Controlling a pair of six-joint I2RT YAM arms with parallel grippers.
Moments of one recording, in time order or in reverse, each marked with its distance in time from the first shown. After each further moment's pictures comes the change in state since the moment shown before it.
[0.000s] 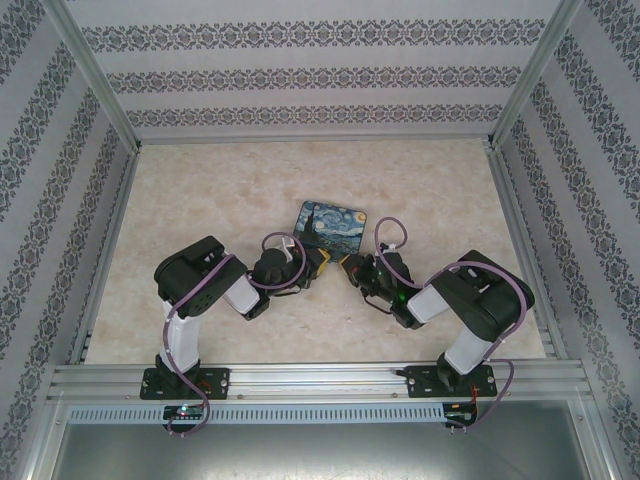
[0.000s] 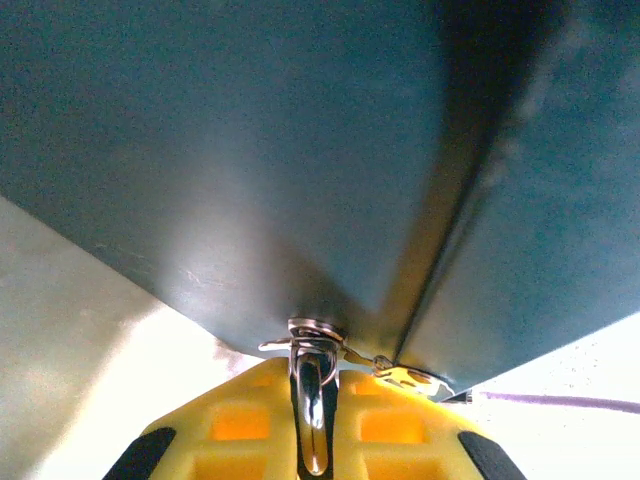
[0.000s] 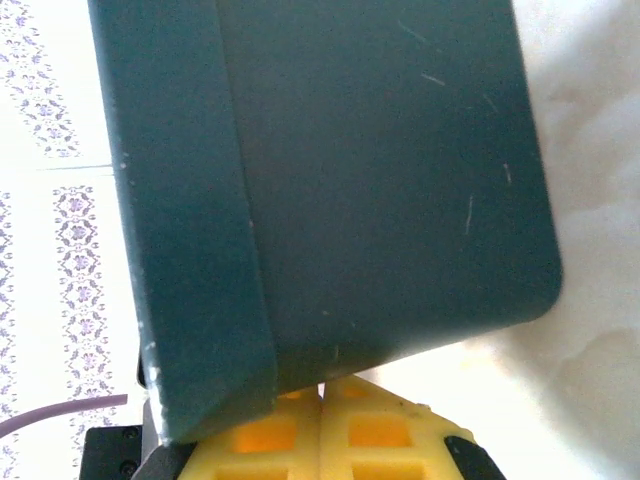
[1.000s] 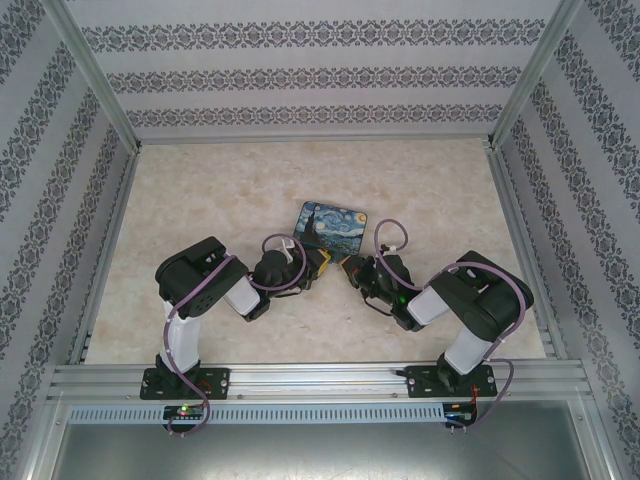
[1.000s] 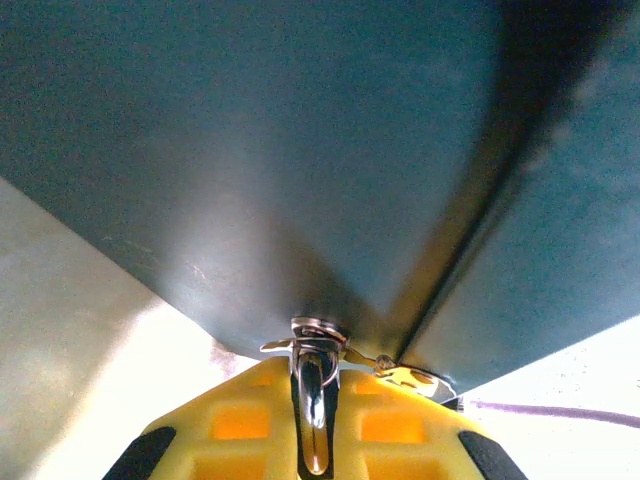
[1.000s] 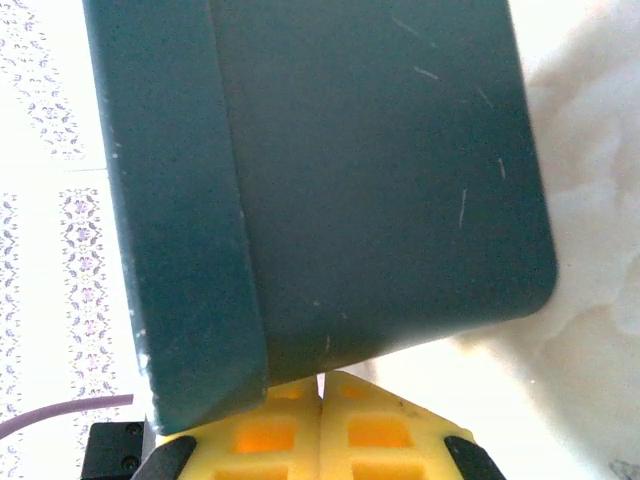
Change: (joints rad) left arm -0.011 0.006 -0.006 0.019 -0.021 -0.034; right arm 0.011 -0.001 -0.013 0.019 0.024 0.011
